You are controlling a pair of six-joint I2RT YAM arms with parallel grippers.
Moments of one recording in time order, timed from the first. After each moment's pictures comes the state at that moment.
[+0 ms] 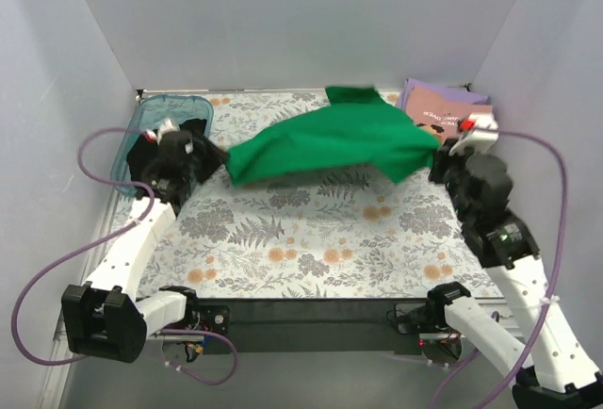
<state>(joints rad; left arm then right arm) -0.17 1.14 0.98 -0.32 -0.05 -0.83 0.38 0.74 1.01 -0.40 0.32 0.09</state>
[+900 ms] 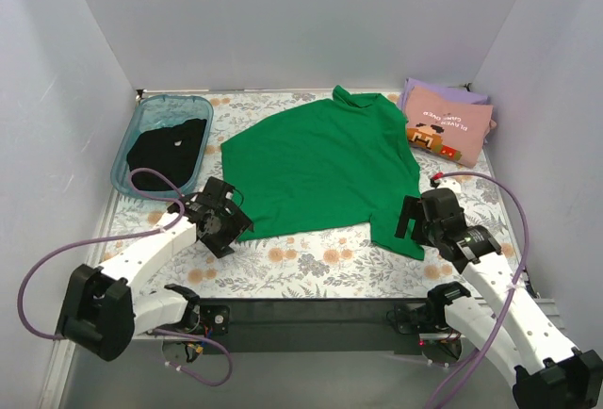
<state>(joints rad) -0.42 1.12 0.67 -0.72 -0.03 -1.18 0.38 0.70 0.59 -0.77 0.25 0.49</state>
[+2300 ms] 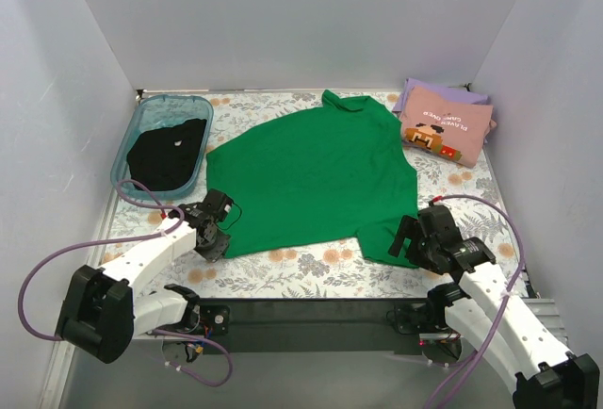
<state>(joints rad) -0.43 1.14 0.60 -0.87 -0.27 -1.35 0.38 0.65 0.44 -0.82 0.08 0.69</state>
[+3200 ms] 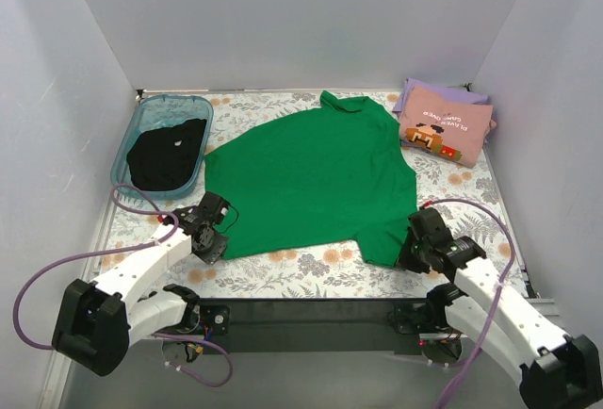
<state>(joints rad) -0.43 1.08 0.57 -0.88 -0.27 -1.35 0.45 0.76 0.38 -0.73 0.04 0.76</state>
